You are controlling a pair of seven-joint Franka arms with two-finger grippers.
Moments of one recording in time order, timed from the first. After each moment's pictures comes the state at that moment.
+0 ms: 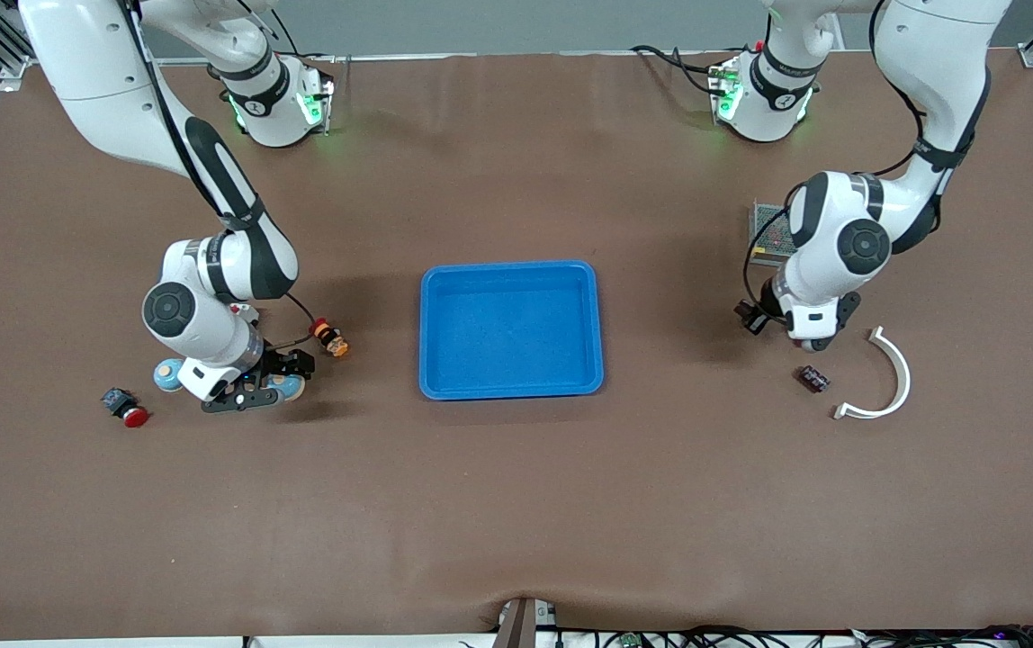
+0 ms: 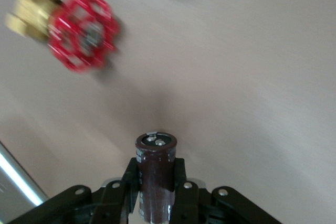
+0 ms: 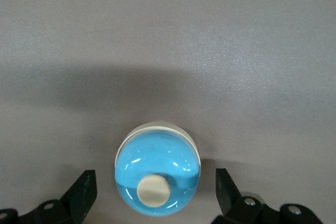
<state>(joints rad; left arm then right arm) 0.00 0.30 -0.23 -2.32 0.00 2.56 -1.10 0.16 0.53 -0.02 -2.04 0.05 2.59 -0.04</state>
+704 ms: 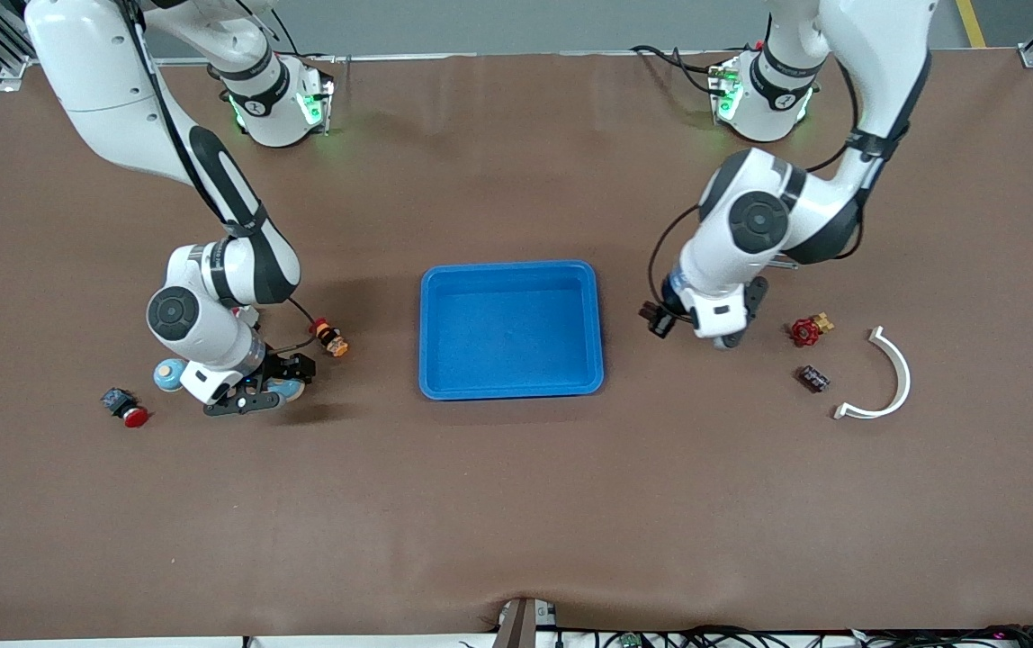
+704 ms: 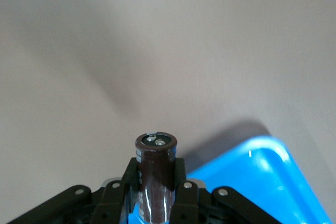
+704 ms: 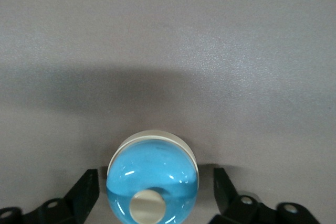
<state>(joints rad) -0.15 0.34 -0.39 -2.03 0.00 2.35 -1.52 0.16 0.56 -0.02 -2.03 0.05 2.61 -0.04</state>
